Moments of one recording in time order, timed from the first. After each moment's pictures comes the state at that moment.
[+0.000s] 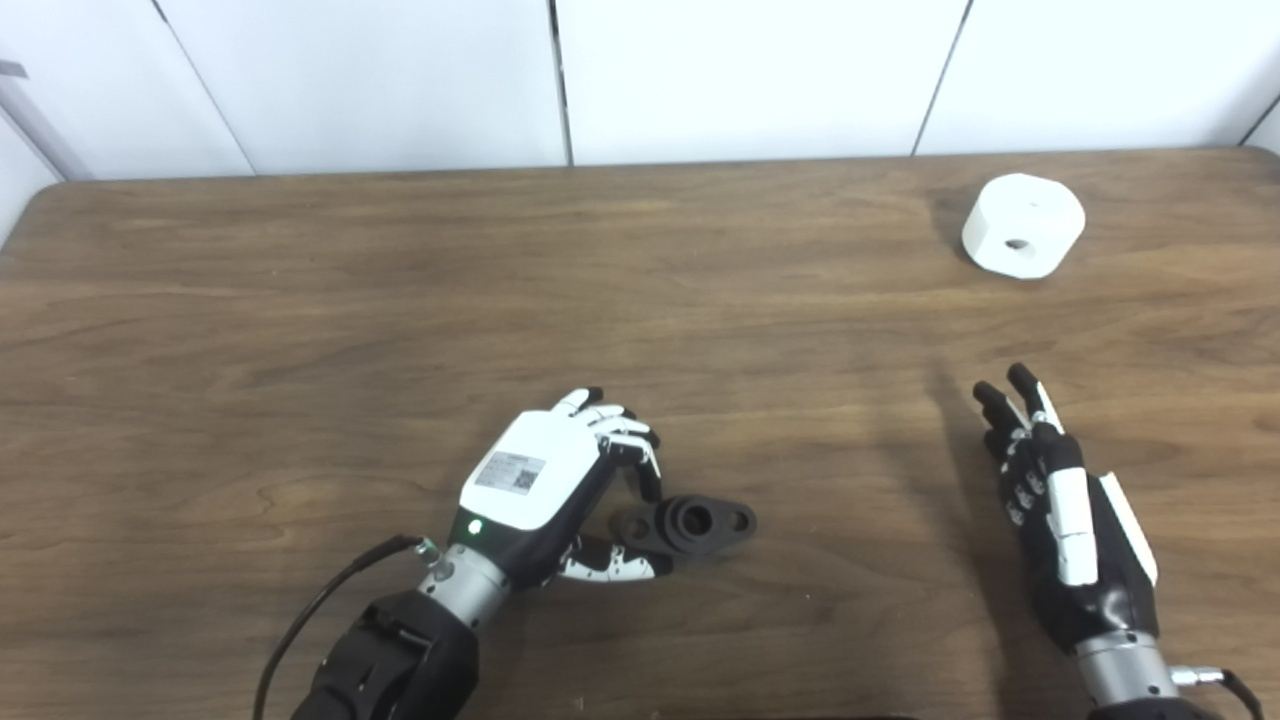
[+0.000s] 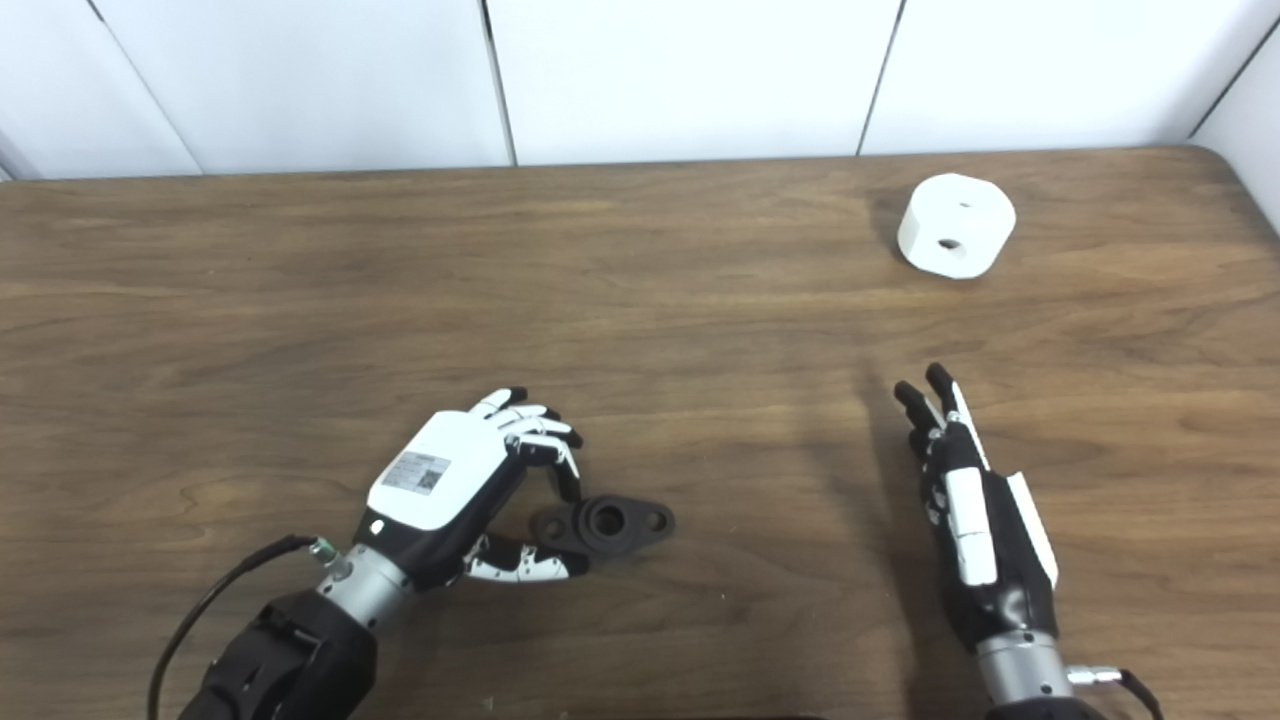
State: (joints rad) left arm 0.09 0.23 -0.38 -0.44 1.01 -0.02 -0.32; right arm 0.36 -0.15 -0.06 -0.44 0.13 0.10 0.05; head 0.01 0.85
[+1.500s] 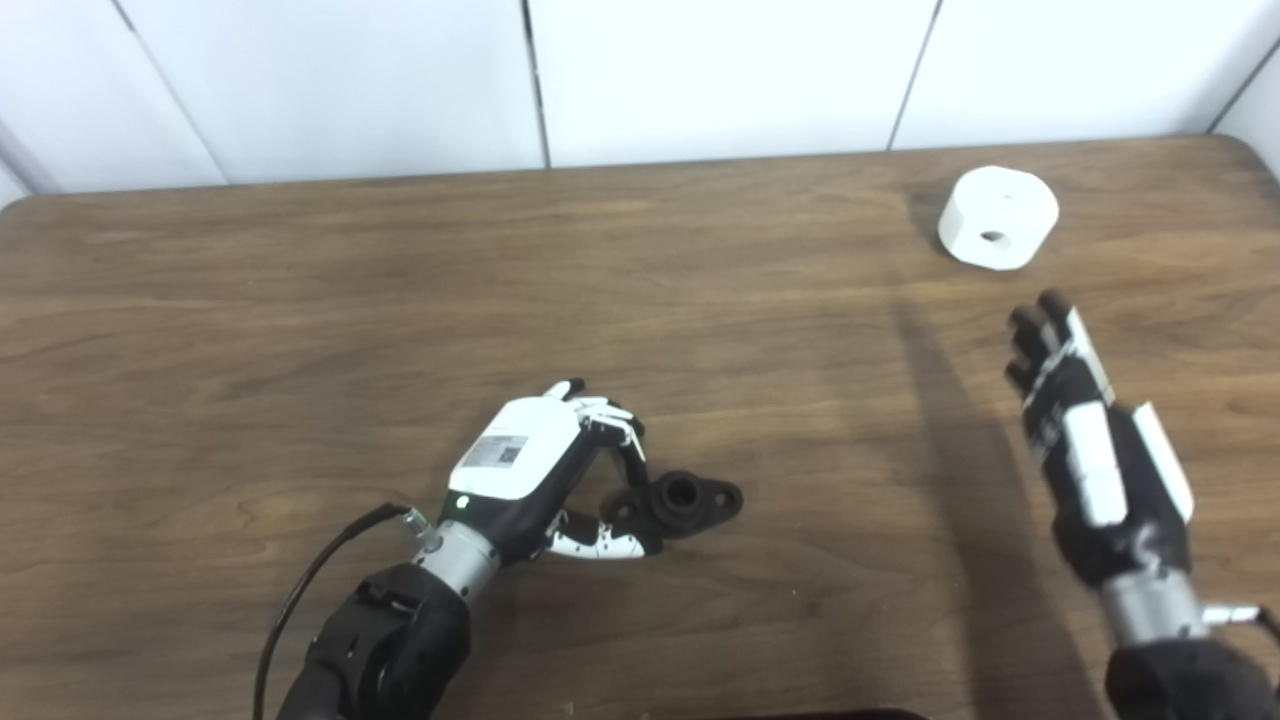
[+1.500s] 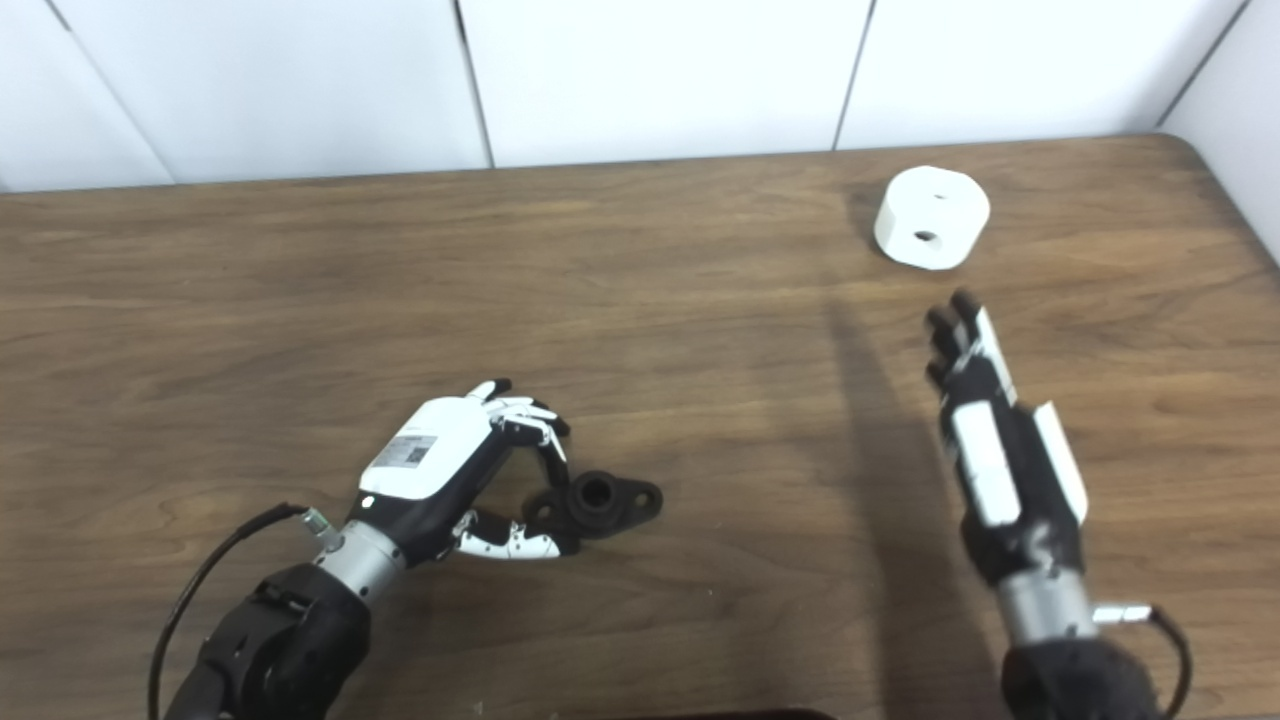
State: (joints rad) left arm 0.03 0.21 -0.34 -0.39 0.90 0.04 -0.40; right arm 0.24 -0.18 -0.16 -0.60 0.13 0.26 0.03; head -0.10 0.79
